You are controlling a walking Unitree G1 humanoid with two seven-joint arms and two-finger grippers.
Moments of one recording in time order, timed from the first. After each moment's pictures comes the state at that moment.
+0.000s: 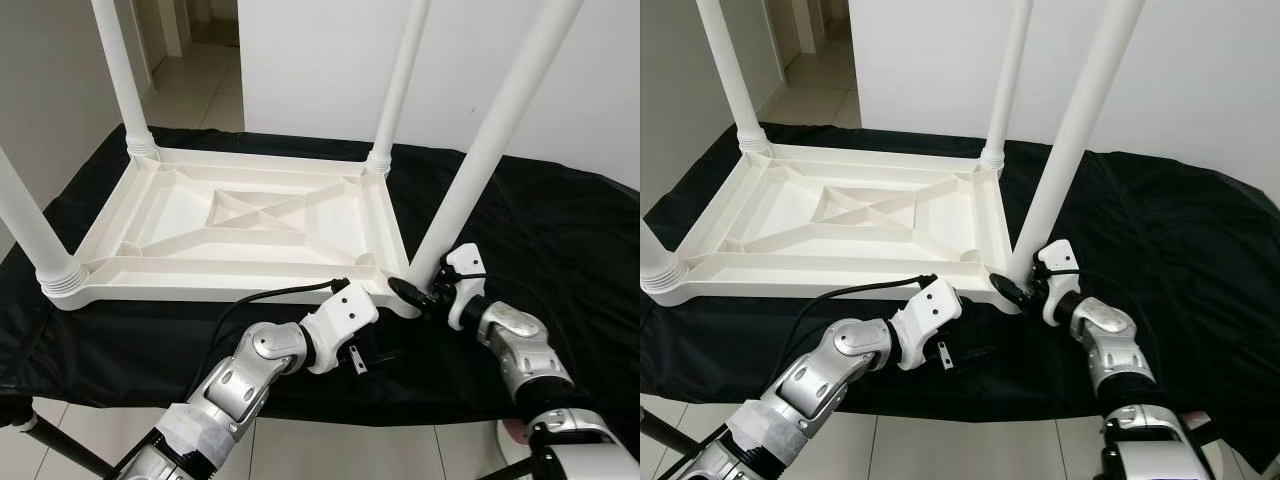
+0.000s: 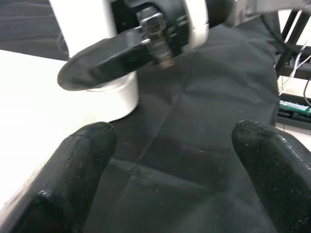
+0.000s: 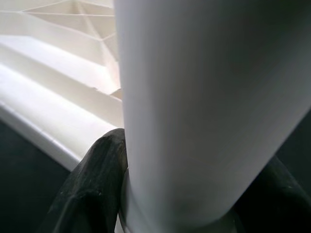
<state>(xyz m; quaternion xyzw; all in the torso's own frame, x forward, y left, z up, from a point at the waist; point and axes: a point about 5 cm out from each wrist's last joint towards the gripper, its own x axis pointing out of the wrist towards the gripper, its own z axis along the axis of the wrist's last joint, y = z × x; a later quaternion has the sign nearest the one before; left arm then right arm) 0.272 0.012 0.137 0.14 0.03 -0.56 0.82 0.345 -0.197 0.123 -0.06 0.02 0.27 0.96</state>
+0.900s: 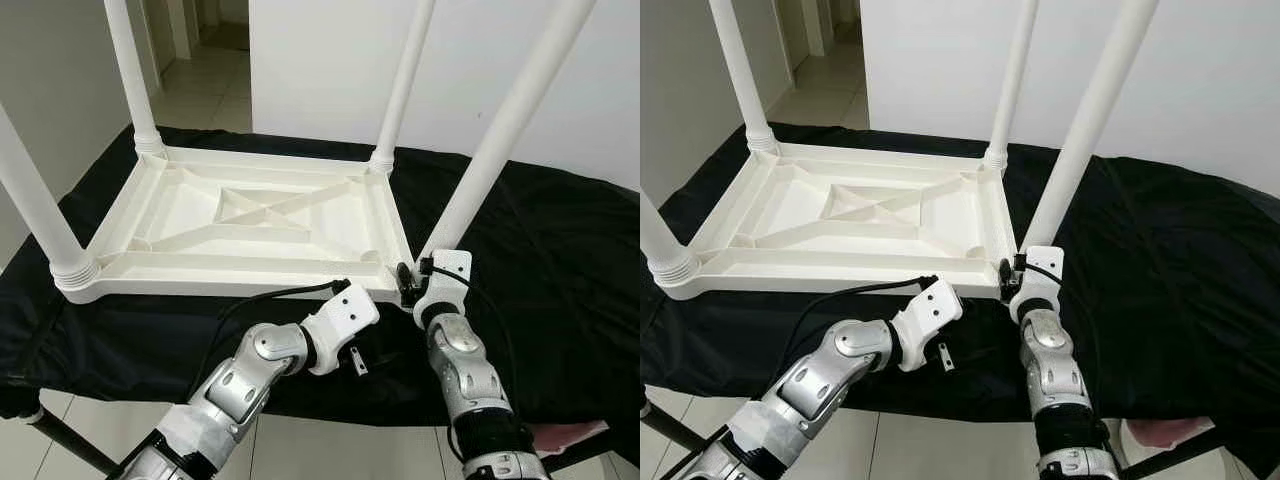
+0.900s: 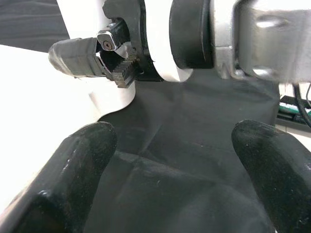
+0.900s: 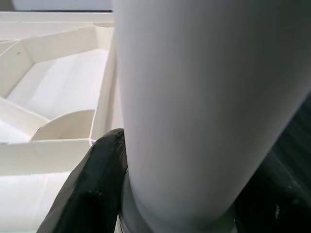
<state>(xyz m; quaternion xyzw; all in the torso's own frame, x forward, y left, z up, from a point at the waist) 0.272 0.012 0.137 0.14 0.03 -0.56 0.82 0.323 -0.154 0.119 0.03 0.02 -0.07 1.00</state>
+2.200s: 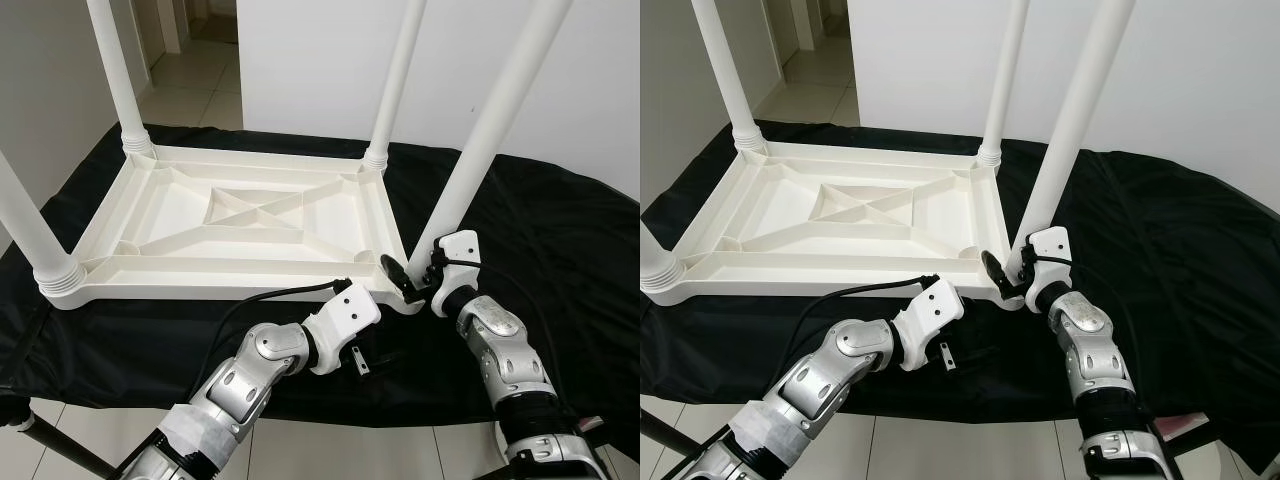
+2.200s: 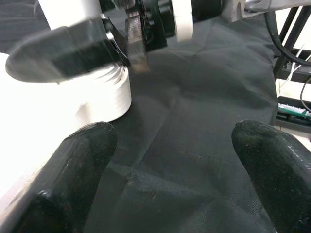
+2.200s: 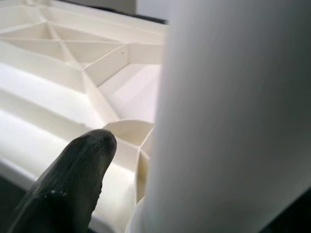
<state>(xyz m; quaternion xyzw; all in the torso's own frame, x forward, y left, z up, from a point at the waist) 0.272 0.010 0.138 0.14 0.03 -0.56 0.82 0.335 -0.178 0.144 -0.07 -0.01 0.24 0.97</state>
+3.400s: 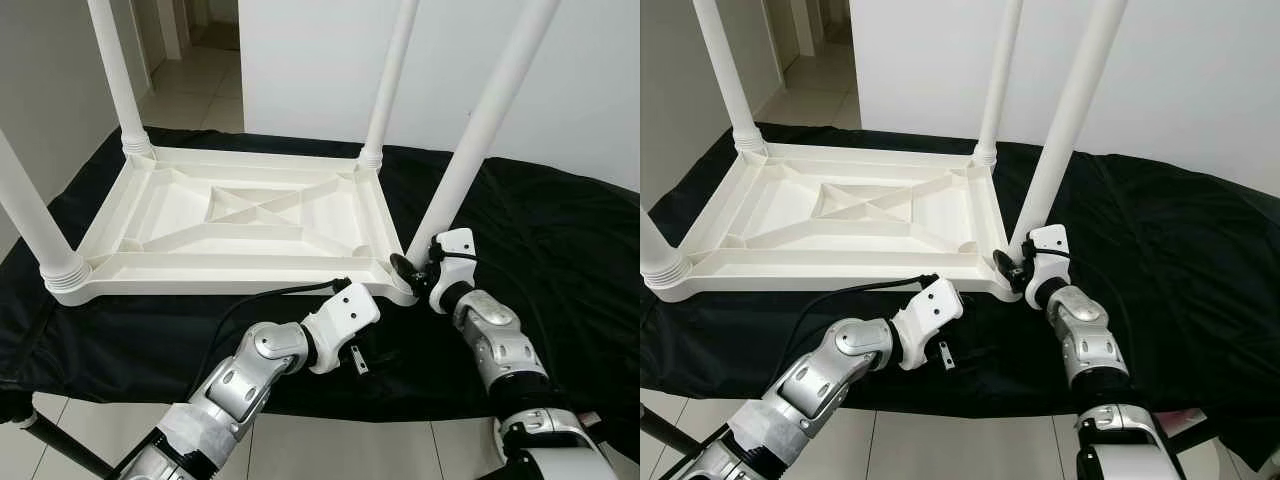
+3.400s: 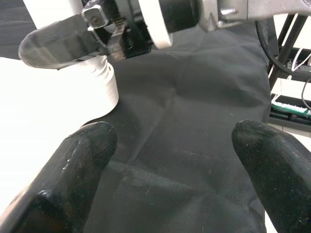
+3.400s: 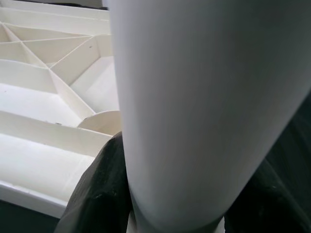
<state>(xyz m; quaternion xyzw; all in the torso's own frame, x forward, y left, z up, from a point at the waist) 0.272 0.012 0.138 0.14 0.03 -0.56 0.82 0.352 -0.177 0.137 -0.02 0.02 0.14 0.99</state>
